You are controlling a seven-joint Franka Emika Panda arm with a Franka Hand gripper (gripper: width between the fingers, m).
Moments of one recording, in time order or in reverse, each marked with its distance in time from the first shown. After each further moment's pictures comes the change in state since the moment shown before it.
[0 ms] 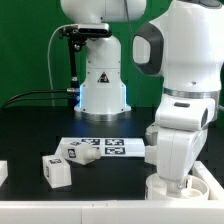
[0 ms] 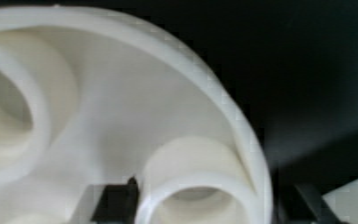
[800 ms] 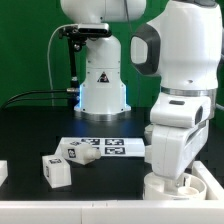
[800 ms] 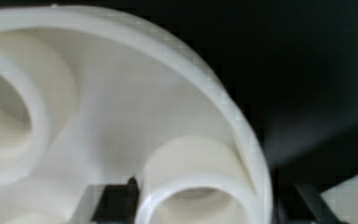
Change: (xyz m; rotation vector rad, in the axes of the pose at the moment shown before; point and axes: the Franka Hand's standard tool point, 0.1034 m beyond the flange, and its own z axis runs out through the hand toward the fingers) arm -0.004 -0.002 0.000 -0.014 0.018 0.055
